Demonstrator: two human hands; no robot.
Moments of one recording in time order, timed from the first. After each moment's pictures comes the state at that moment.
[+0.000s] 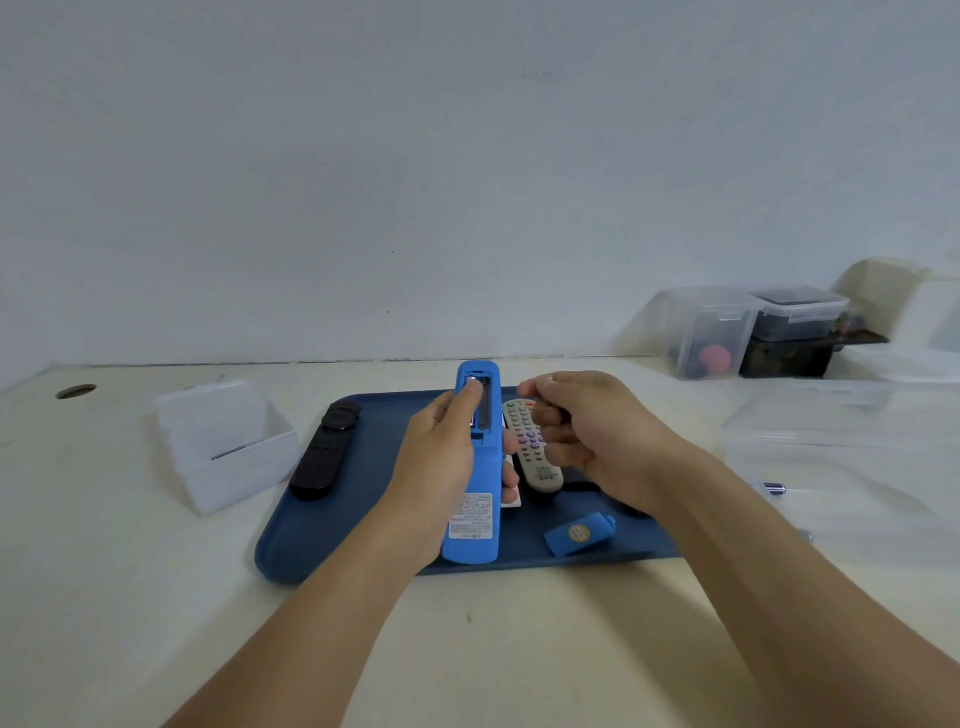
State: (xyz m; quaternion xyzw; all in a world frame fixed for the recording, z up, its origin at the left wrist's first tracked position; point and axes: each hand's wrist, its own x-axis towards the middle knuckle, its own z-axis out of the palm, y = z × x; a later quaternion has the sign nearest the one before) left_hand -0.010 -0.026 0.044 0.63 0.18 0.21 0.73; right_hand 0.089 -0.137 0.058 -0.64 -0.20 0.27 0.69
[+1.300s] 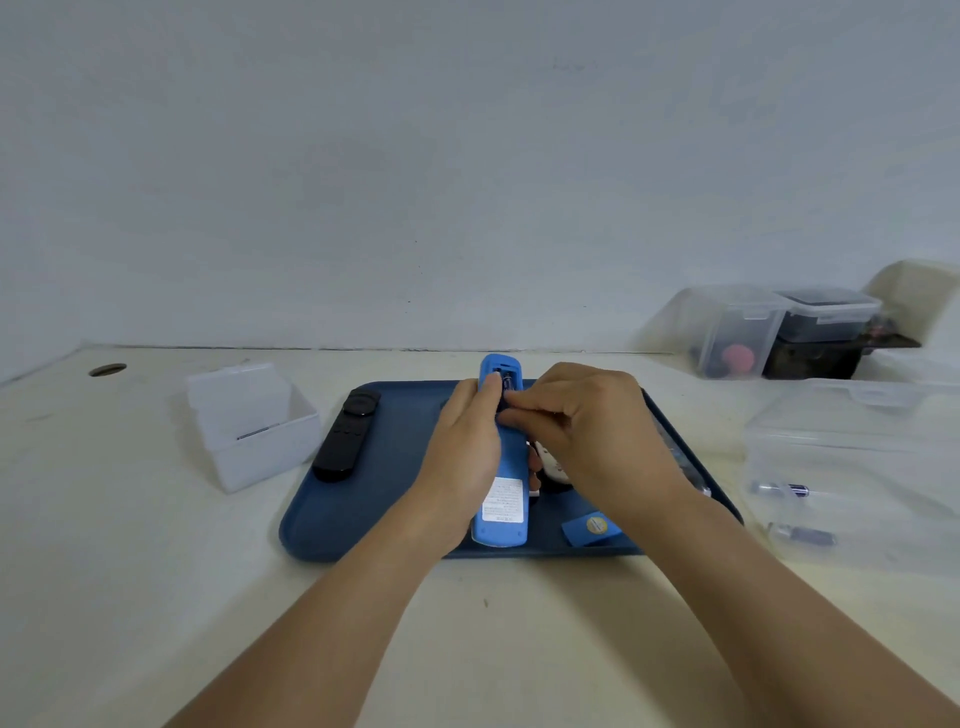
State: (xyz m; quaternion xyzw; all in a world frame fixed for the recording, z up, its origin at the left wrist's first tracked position) left_hand -0.006 -0.028 0.037 0.65 0.18 0.24 0.70; right_hand 0.076 -0.128 0.037 -0.71 -0.52 -0.24 0.40
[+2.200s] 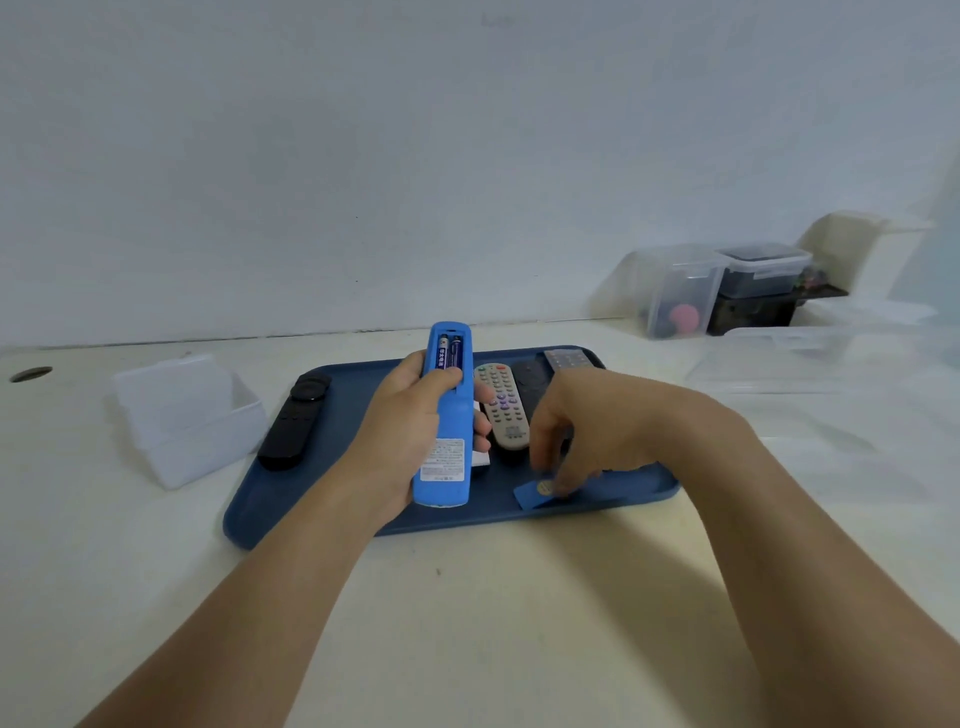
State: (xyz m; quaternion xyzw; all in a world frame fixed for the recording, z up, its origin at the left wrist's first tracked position) left_hand -0.008 -0.021 0.035 0.64 0.13 0.19 0.73; right_hand 0.097 -0.179 0.064 -0.87 -0.45 0.15 0.11
